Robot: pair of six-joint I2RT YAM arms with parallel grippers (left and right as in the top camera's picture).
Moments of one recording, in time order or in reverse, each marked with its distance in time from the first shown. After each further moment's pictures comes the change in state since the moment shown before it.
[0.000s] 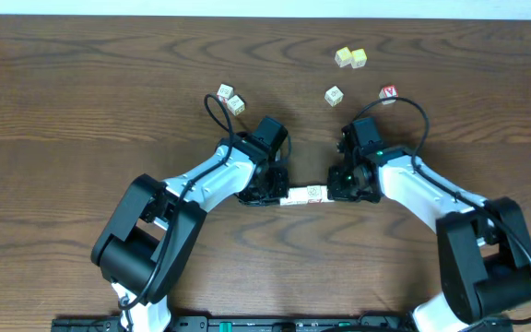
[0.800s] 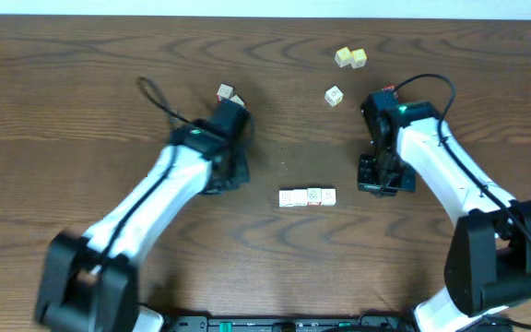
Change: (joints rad) left arm 0.168 -0.319 0.011 -0.256 -0.293 -0.019; right arm -0.093 0.009 0.365 -0.724 0.236 0.031
